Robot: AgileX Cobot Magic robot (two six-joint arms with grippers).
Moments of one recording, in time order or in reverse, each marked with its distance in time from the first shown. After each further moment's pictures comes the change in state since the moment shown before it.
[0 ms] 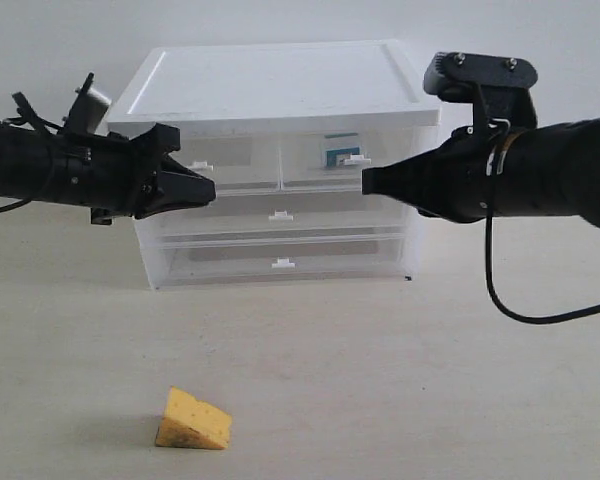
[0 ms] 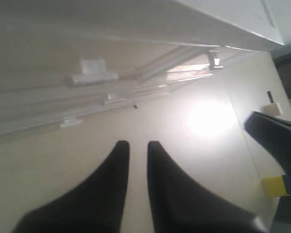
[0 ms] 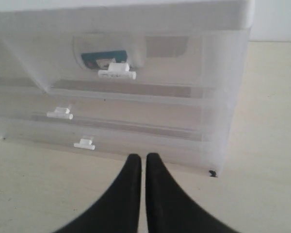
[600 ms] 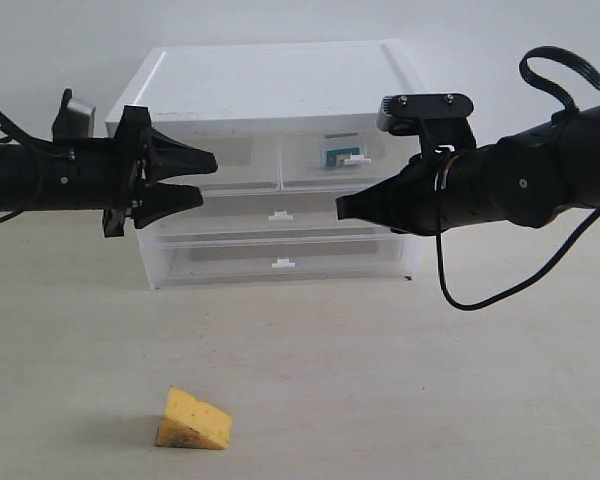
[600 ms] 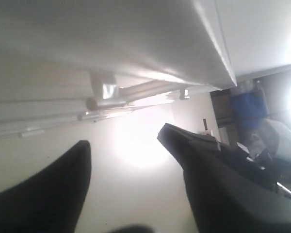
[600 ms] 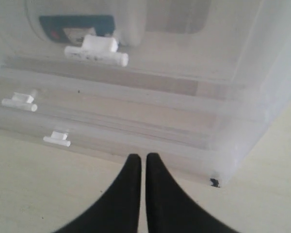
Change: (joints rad) left arm 0.071 0.102 -0.006 -0.207 0.191 -0.002; right arm 0.000 0.214 -0.148 0.000 0.030 -0.066
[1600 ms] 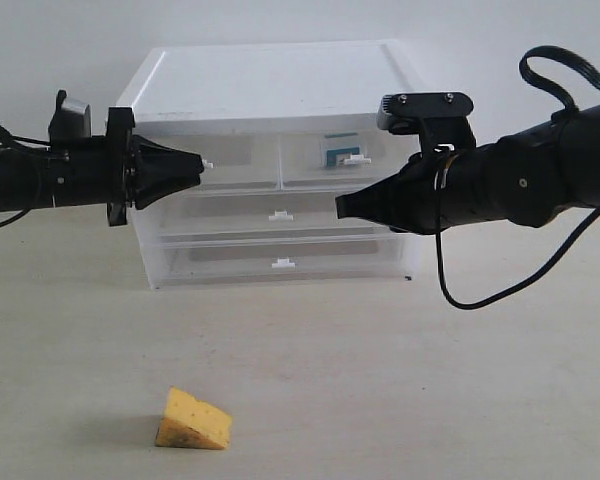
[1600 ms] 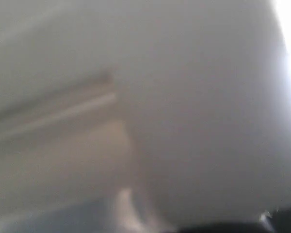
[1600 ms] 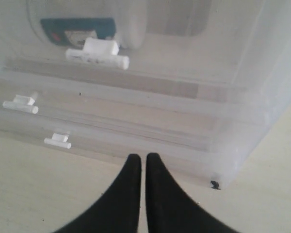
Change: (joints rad) left arm 0.049 0.135 -0.122 -0.036 0.131 0.093; right arm 0.000 0.000 -0.001 0.000 -0.003 0.000
